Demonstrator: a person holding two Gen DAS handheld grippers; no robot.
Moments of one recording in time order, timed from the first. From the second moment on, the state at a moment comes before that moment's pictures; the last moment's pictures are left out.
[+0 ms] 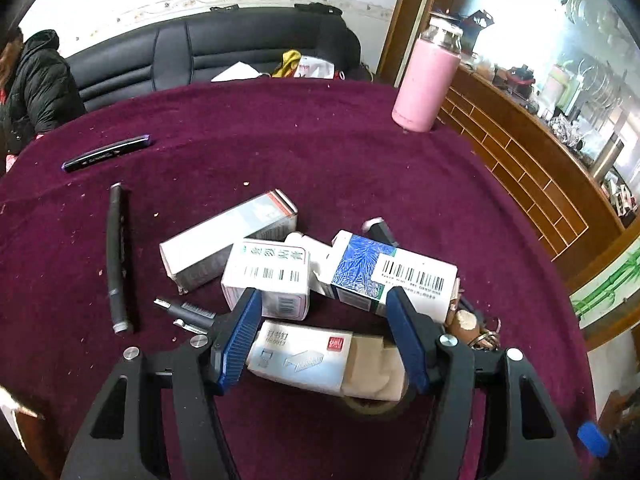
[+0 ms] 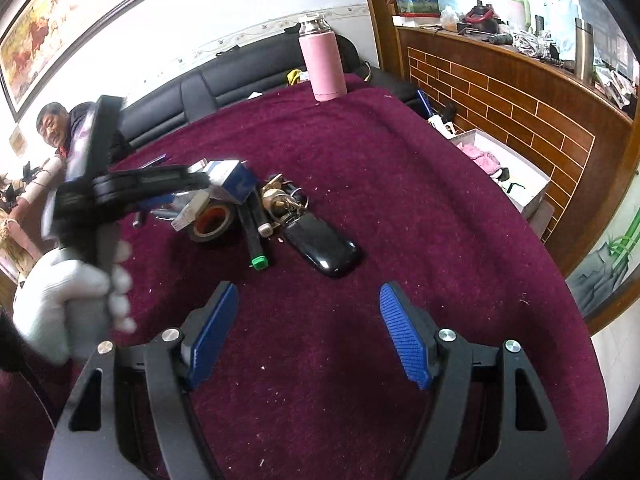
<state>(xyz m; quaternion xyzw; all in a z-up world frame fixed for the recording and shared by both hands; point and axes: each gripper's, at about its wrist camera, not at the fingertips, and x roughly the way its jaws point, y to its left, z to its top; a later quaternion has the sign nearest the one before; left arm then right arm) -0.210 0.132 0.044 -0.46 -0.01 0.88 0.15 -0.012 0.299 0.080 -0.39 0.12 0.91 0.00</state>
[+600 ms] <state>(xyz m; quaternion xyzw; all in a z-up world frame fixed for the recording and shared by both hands) -0.263 0.017 0.058 -0.48 -0.06 0.87 0.06 -0.155 0.217 0.126 -0.39 0.05 0.92 -0.08</state>
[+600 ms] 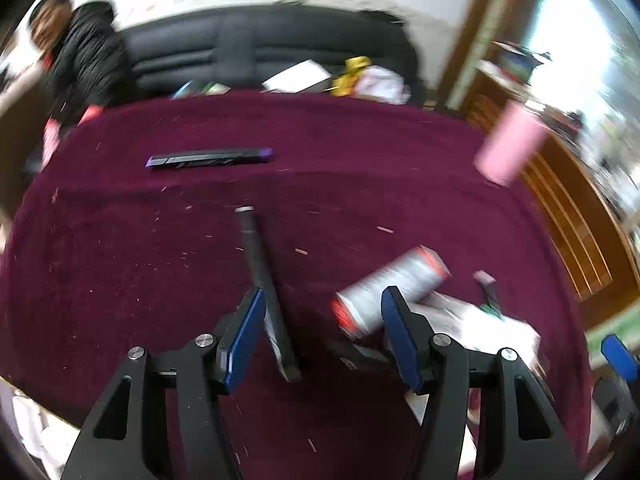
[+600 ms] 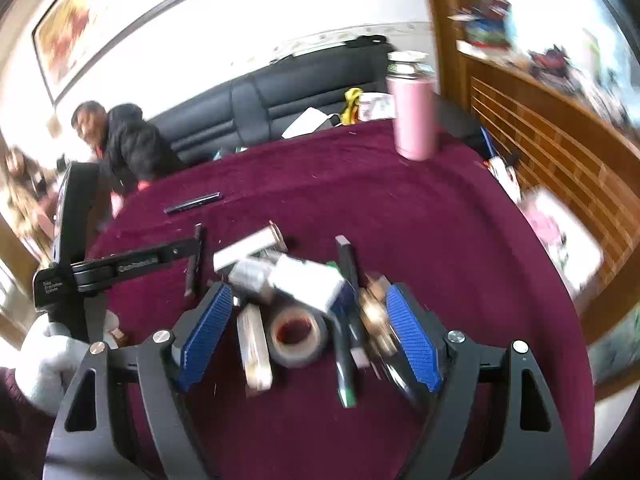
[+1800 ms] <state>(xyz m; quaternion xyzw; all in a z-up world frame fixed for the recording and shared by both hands) -0.062 0.015 0.078 -0.47 -0.05 0.84 0.25 -0.004 0.223 0.088 -0.42 0.06 0.90 -0.11</state>
